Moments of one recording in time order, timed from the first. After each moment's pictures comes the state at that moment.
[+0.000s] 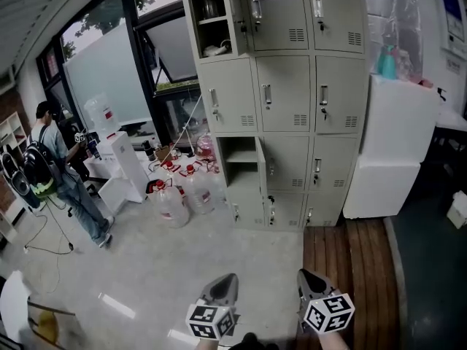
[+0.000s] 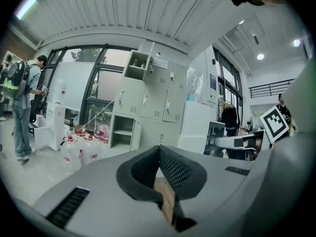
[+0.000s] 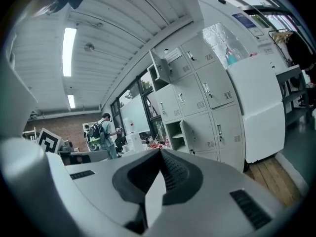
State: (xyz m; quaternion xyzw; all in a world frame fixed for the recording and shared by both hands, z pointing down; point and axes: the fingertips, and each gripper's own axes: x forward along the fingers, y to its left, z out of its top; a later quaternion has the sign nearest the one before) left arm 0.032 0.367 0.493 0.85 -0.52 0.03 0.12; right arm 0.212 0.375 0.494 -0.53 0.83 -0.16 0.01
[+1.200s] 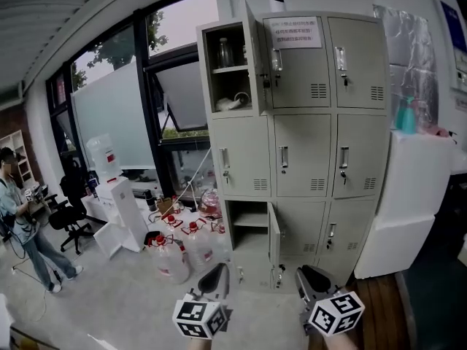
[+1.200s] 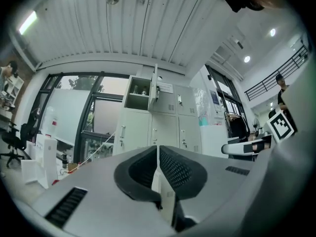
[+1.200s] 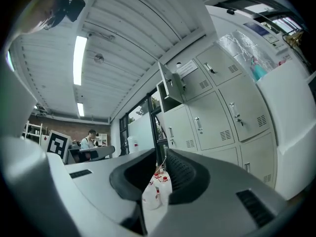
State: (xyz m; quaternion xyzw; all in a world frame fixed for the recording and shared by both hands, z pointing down) left arm -0.029 0.117 0.324 0.84 -0.53 -0.07 -0.02; right arm 0.160 0.136 0.344 -0.50 0.86 -0.06 0.10
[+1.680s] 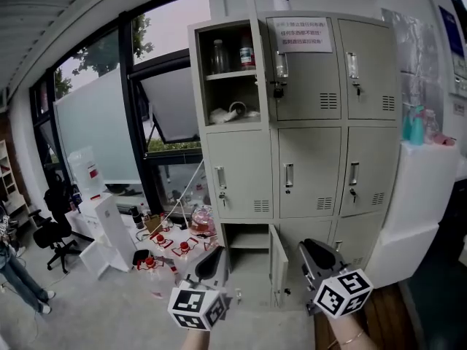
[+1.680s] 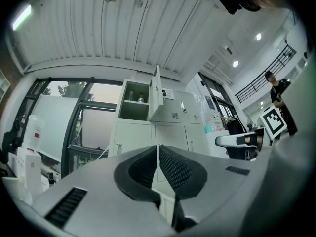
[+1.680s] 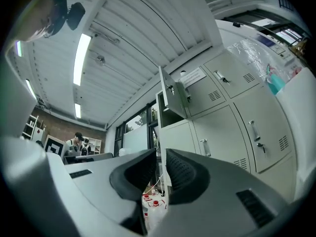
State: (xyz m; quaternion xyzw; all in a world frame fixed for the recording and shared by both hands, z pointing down) left arm -0.061 -0.057 0.237 0.86 -0.49 -0.09 -0.08; right arm 0.121 -0.039 0.241 -0.51 0.85 0.02 0.14
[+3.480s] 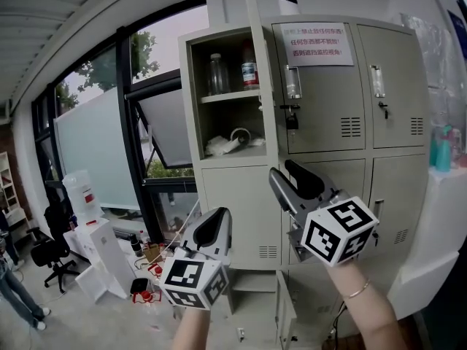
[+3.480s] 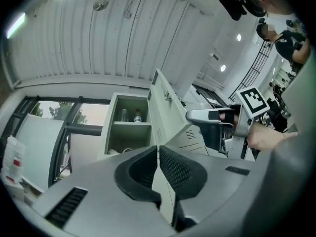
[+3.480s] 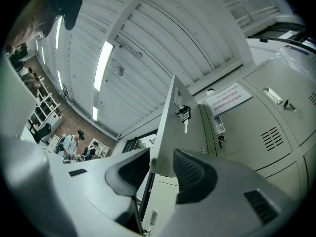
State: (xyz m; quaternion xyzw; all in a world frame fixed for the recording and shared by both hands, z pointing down) left arm -0.014 -0.263 0.067 0.85 -0.47 -0.15 -0.20; right arm 0.094 -0.254 -0.009 -0.43 0.86 0.21 0.19
